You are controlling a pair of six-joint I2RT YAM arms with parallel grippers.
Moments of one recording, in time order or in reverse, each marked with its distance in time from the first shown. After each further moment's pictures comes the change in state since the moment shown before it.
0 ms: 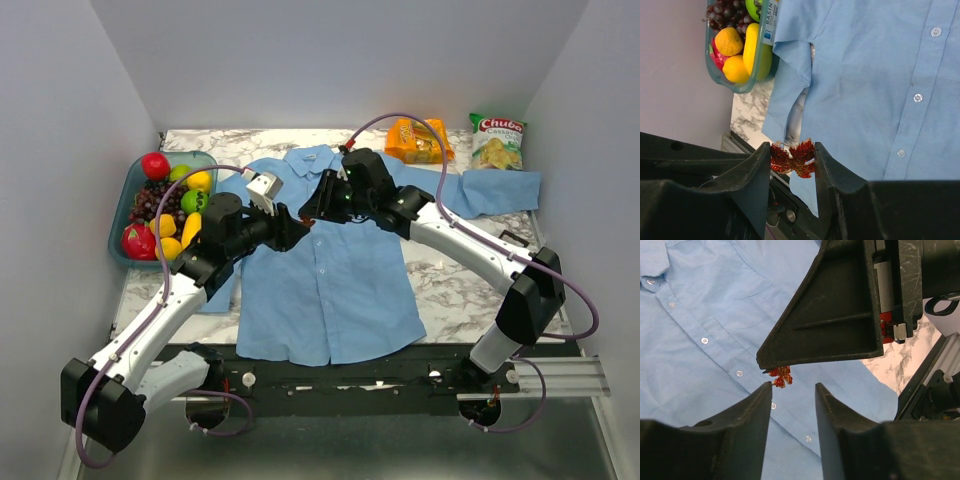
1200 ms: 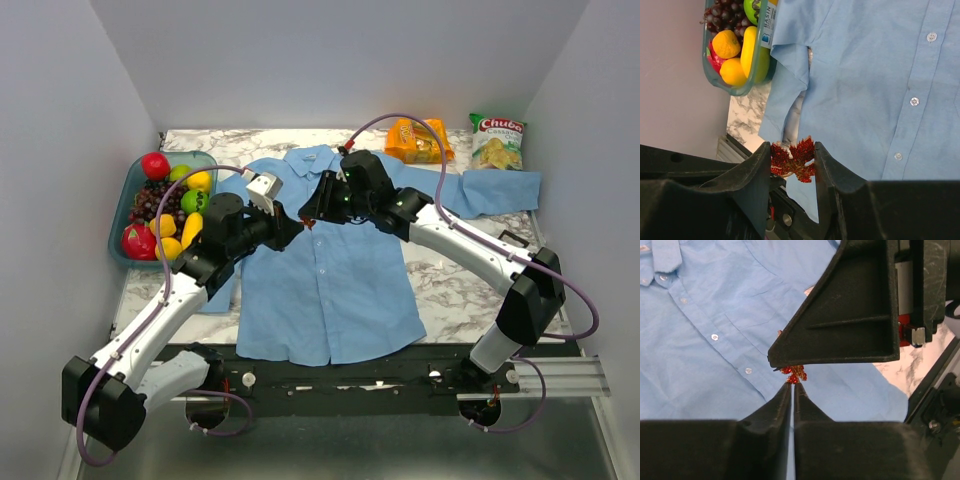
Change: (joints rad) left arm 0.000 0.006 -0.005 -0.006 -0.037 0.009; right arm 0.014 -0.002 -0.009 0.015 0.026 -0.003
